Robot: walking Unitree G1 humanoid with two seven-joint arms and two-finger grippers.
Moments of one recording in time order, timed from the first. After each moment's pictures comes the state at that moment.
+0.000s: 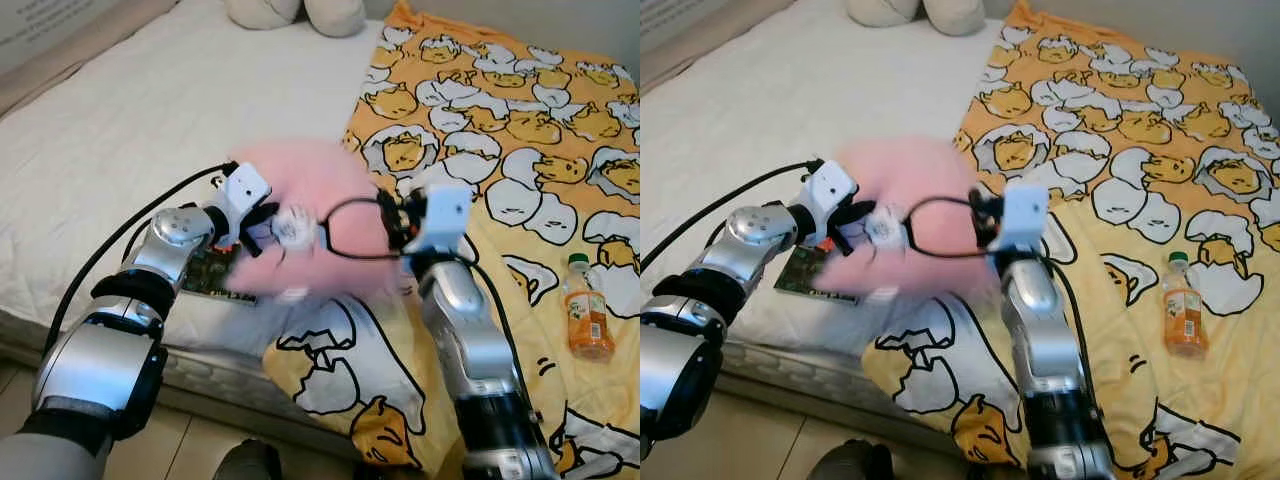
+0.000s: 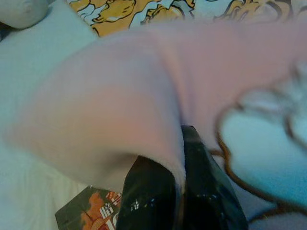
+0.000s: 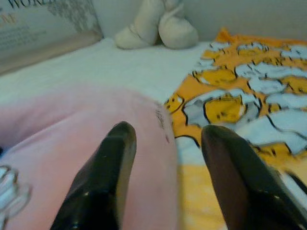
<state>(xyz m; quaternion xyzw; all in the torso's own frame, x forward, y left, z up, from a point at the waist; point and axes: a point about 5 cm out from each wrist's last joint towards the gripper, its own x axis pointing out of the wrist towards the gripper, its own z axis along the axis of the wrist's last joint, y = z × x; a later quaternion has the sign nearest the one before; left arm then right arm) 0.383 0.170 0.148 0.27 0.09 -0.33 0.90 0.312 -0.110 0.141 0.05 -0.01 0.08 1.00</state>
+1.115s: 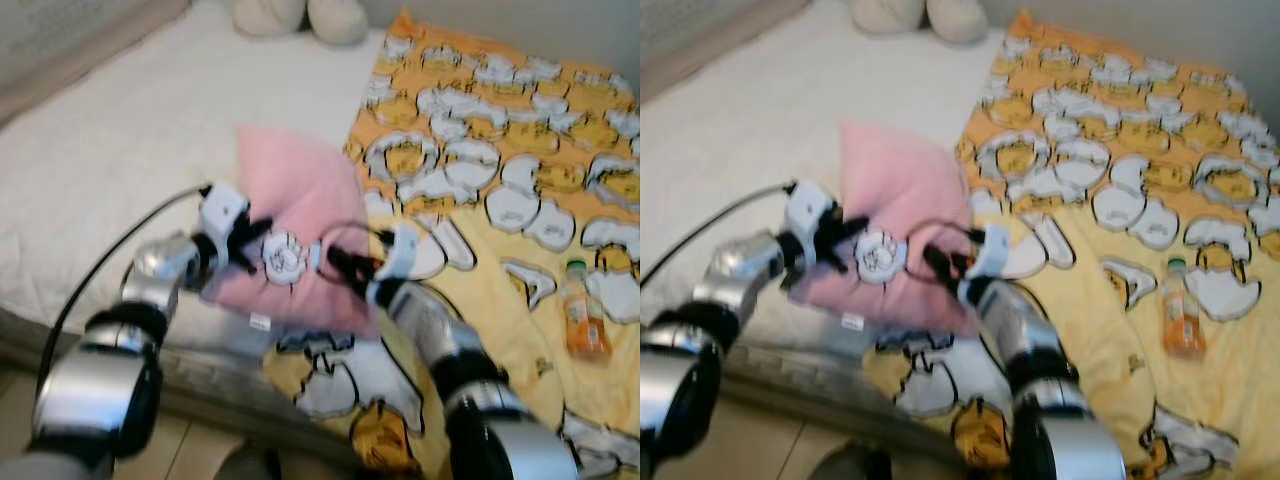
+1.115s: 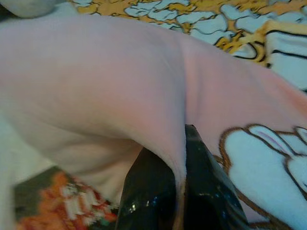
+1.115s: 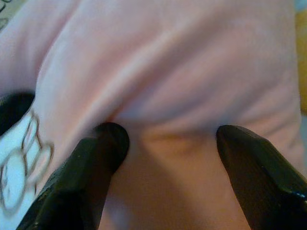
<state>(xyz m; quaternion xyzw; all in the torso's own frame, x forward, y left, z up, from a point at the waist) 0.361 0.179 0.114 0.13 0.08 -0.34 0.93 0.339 -0.076 0.068 0.29 0.21 0.22 0.91</state>
